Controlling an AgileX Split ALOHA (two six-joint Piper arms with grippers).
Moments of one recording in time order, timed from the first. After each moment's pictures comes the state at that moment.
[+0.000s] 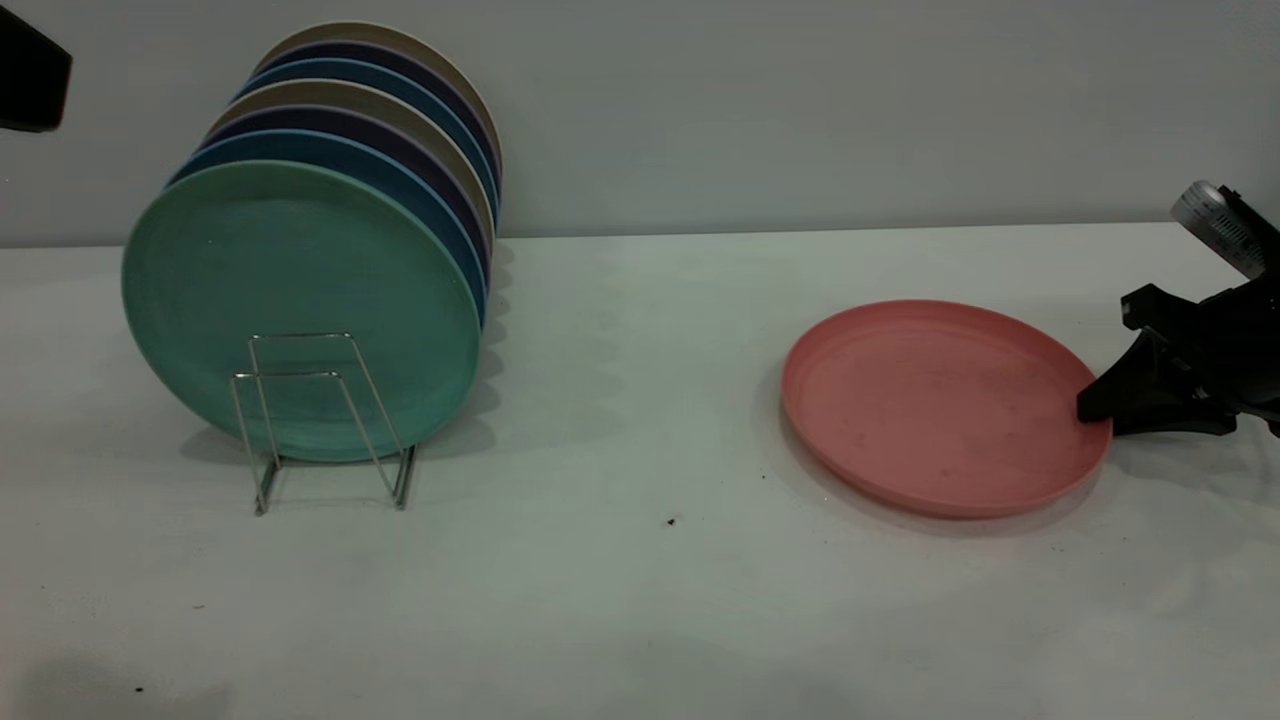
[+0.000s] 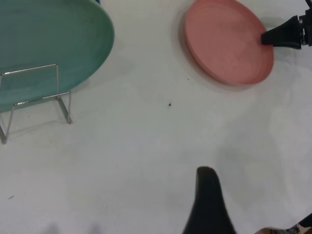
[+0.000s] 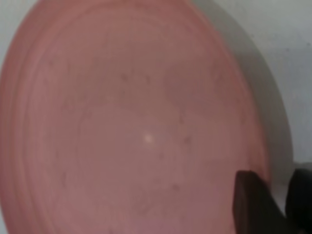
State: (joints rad) left arm -0.02 0.98 -0.63 -0.84 0.63 0.66; right arm -0.24 2.42 -1.30 1.33 0.63 -1.23
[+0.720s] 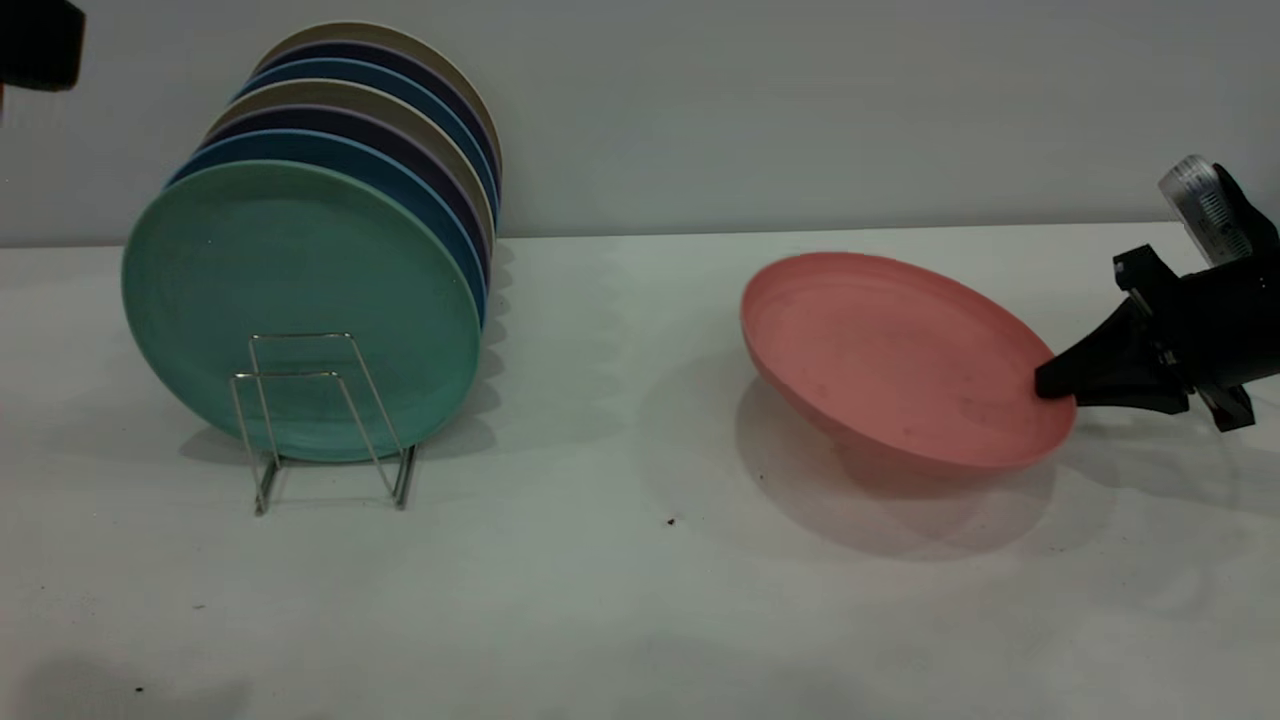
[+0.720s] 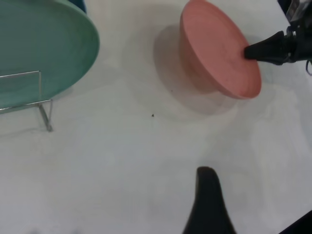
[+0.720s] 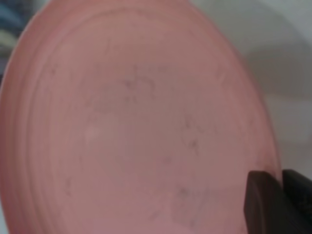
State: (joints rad) left arm -0.02 0.99 -0.63 -0.92 0.63 0.66; right arm -0.24 2.42 -1.30 1.39 0.90 -1.23
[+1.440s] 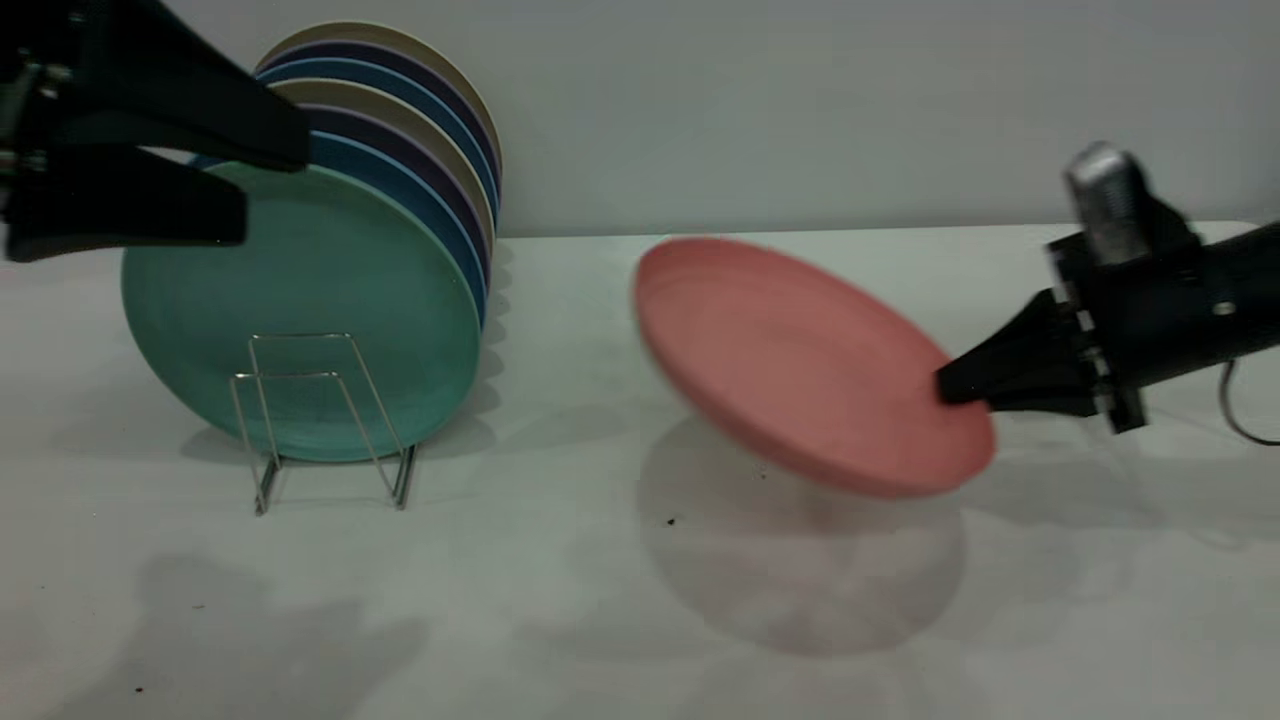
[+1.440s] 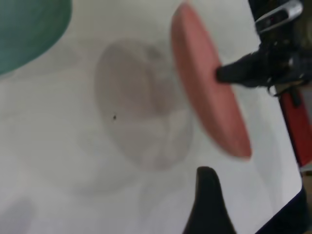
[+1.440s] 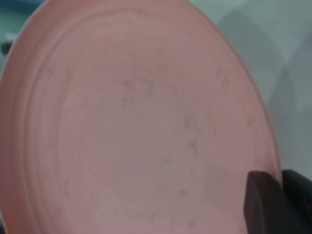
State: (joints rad) left arm -0.02 1.40 -0.63 -1.39 0.63 1.04; right arm -0.11 2.41 -1.30 1.34 1.07 -1.25
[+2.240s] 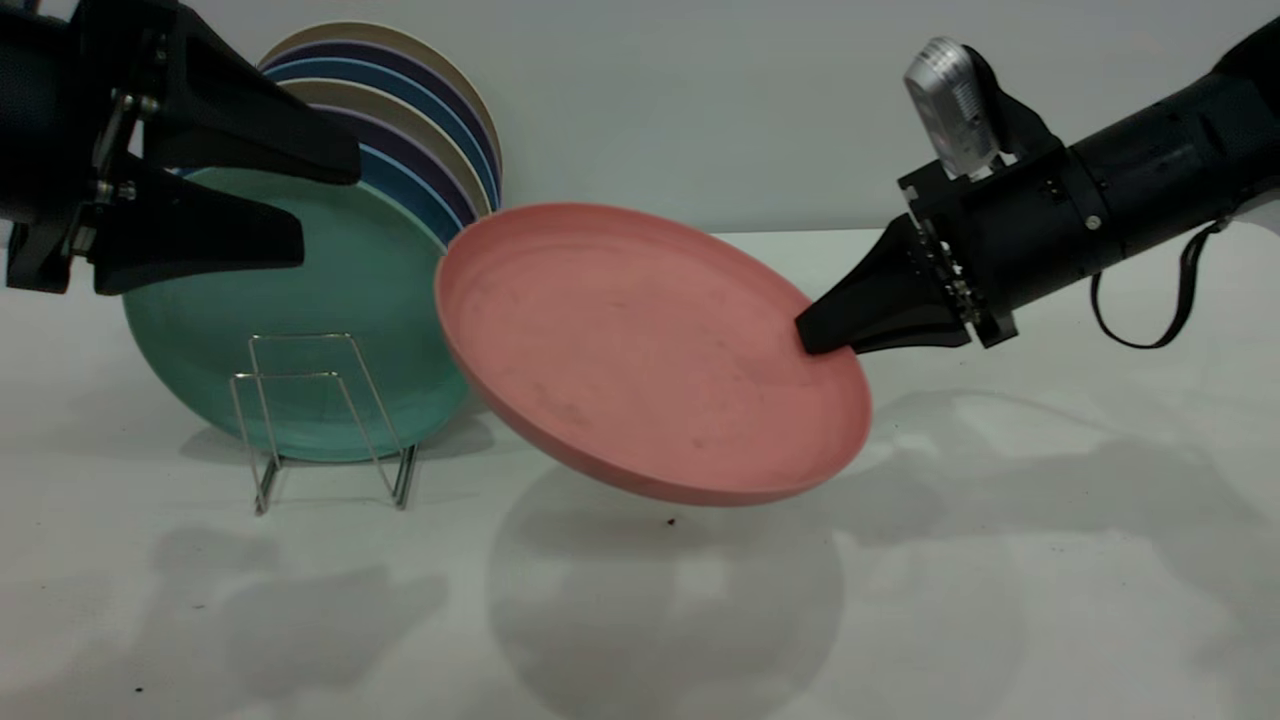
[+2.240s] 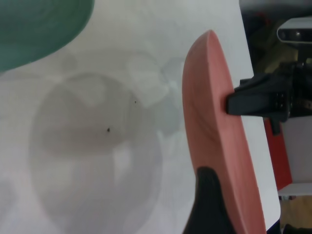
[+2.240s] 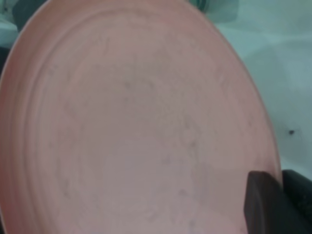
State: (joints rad) left arm -0.02 1.52 -0.64 -1.57 0.63 1.13; right arm 0.10 2.27 -1.30 1.33 1.05 -1.24
